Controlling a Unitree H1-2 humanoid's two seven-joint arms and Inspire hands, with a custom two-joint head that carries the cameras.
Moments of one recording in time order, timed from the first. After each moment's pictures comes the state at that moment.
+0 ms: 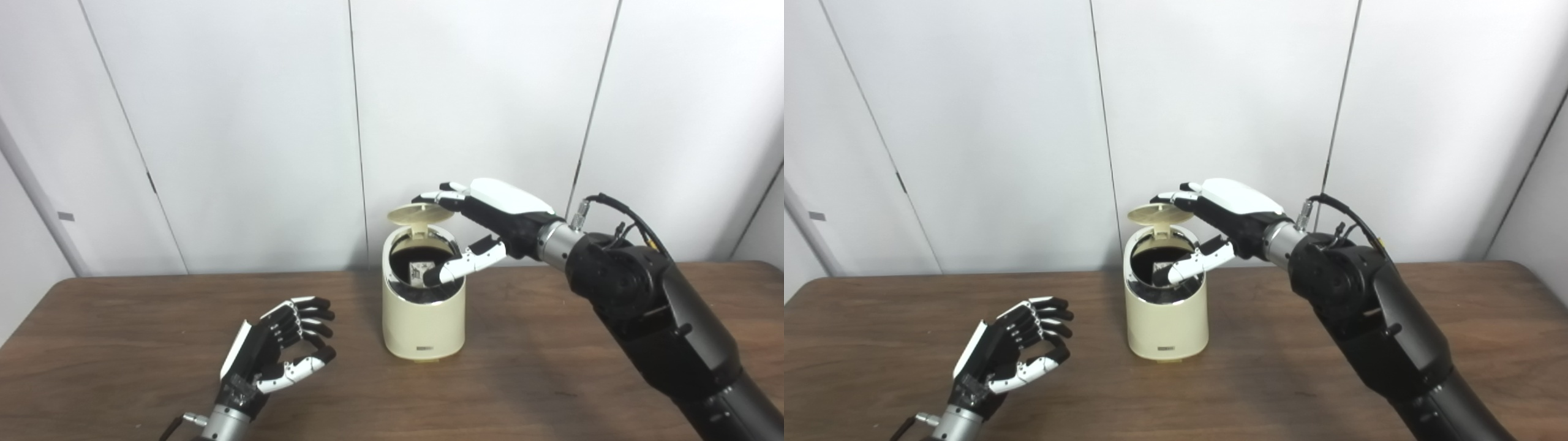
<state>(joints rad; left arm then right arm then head) -0.29 0.14 0.06 0.36 -0.12 -0.44 -0.30 -0.81 -0.43 0.35 -0.12 -0.58 0.26 0.57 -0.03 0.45</state>
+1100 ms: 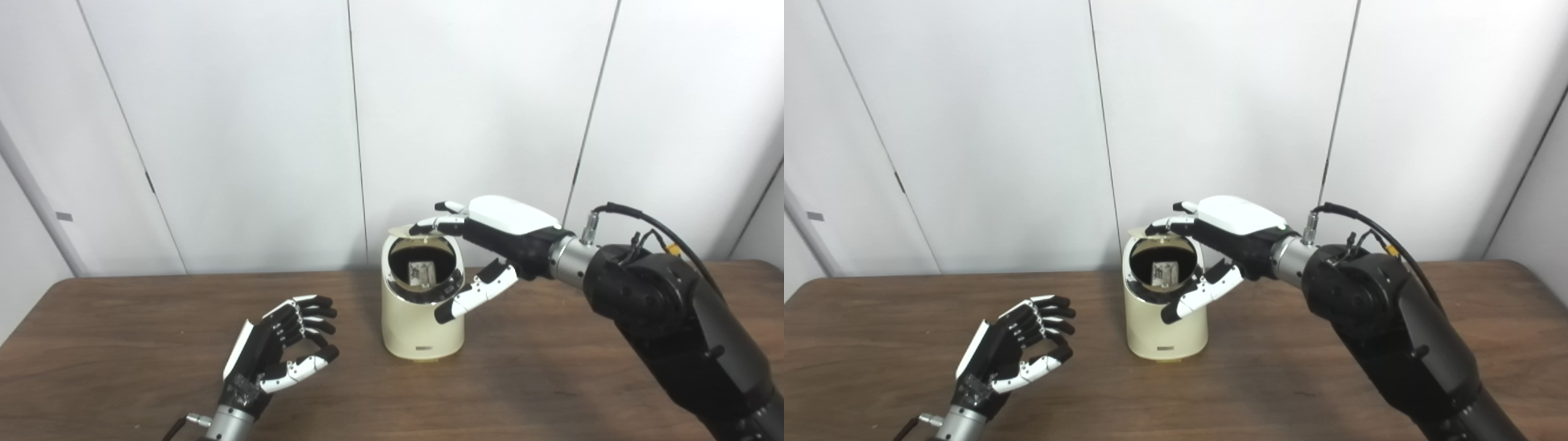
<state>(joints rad) -0.28 0.13 0.05 0.34 -0.12 -0.44 -0.28 -0.77 -0.47 0.35 -0.25 -0.60 0.23 0.70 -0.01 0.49</state>
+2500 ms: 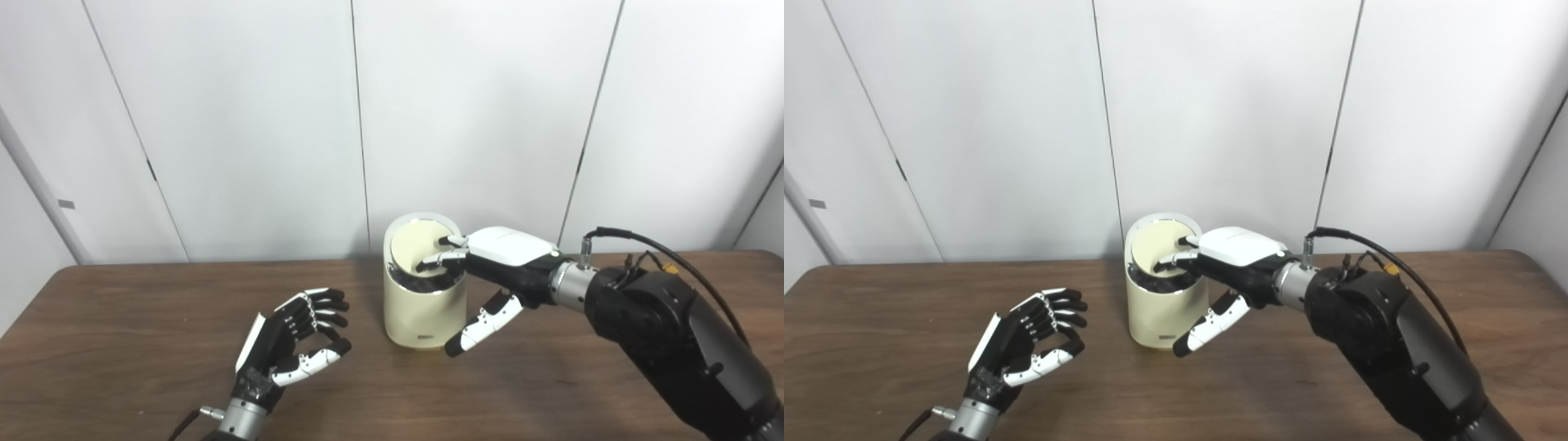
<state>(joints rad) -0.25 0.11 0.04 0.28 -0.12 -0.40 -0.27 -0.70 -0.48 0.40 -0.24 -0.64 0.16 0.74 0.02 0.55</state>
